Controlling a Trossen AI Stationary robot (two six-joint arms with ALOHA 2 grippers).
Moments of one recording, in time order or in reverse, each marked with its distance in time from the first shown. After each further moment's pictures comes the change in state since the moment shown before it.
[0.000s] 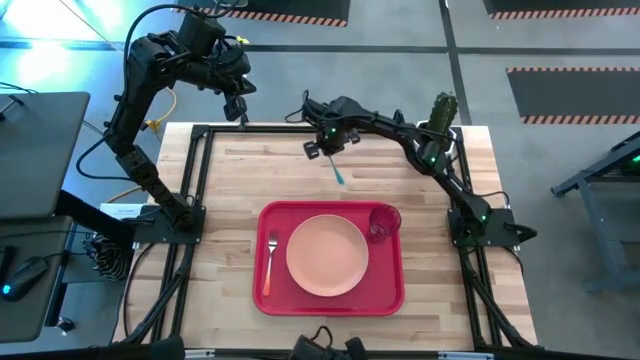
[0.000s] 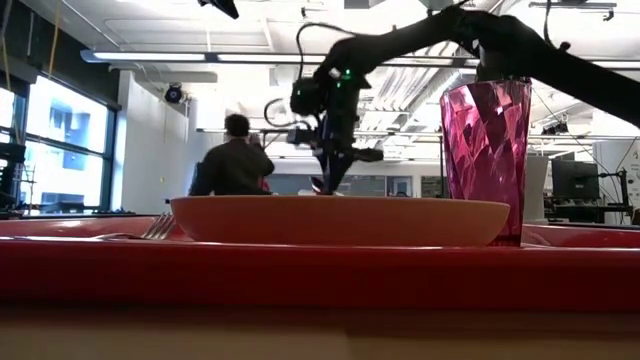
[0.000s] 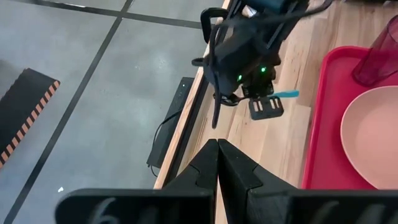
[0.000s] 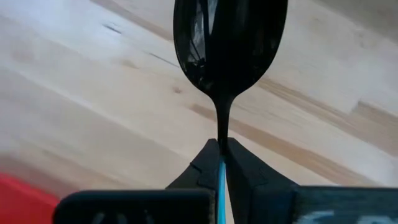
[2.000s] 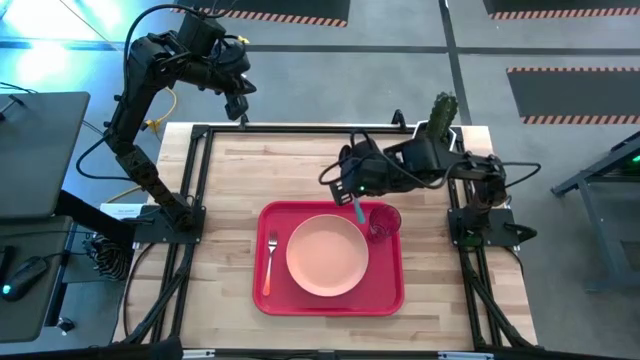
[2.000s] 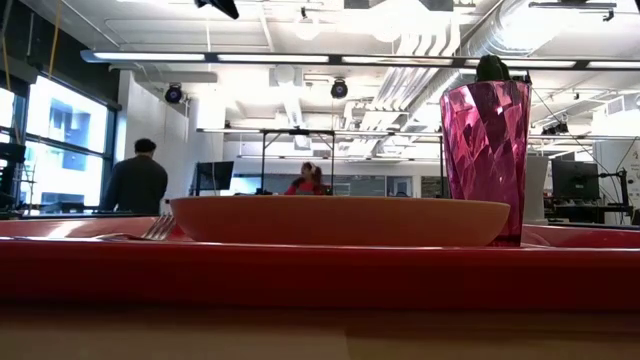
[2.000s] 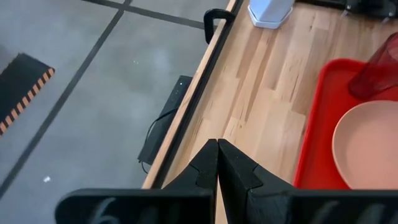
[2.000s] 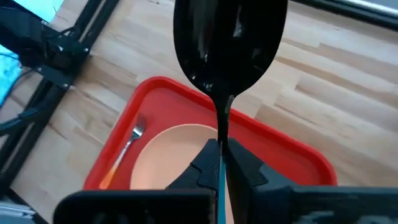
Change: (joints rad) left arm 0.000 0.000 0.000 0.000 0.000 -0.080; right arm 0.614 -0.577 -0.020 -0.262 0.462 0.527
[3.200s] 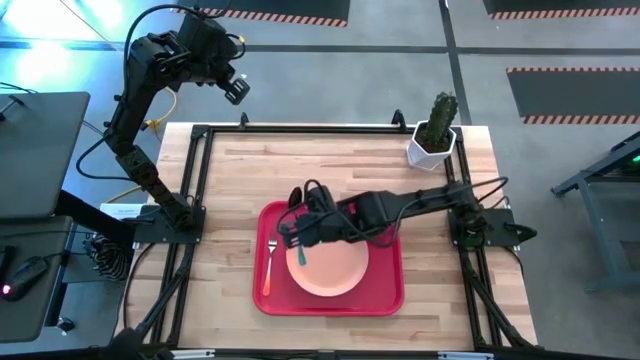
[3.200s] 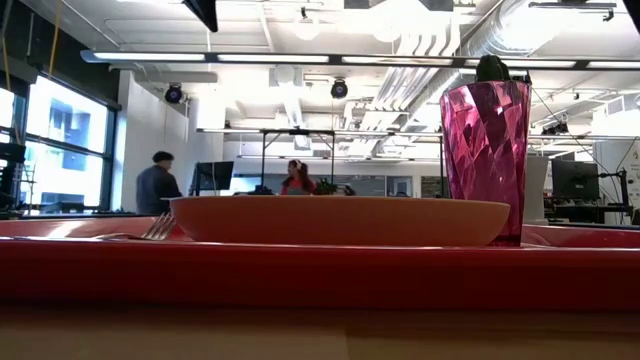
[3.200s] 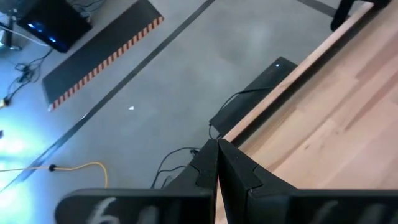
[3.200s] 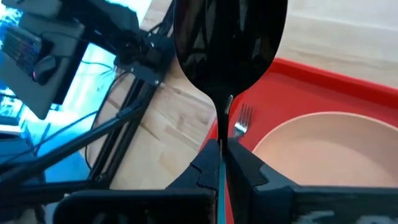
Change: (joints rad) left arm 0.000 0.000 0.000 -0.004 -0.451 -0.242; right arm 0.150 0.237 0.001 0.473 0.041 0.147
